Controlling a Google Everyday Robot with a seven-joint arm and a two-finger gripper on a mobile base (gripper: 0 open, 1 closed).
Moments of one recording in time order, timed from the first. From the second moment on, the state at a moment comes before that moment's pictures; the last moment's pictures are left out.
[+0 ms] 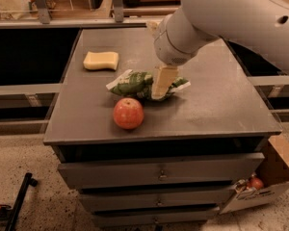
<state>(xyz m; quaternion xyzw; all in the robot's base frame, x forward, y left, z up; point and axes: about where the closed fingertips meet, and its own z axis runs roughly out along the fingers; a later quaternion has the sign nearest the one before) 0.597 -0.030 0.920 -0.72 0.60 -0.10 0.34</state>
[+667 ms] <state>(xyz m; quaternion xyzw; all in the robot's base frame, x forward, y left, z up) 0.592 -0.030 0.928 -0.73 0.58 -0.09 0.34</state>
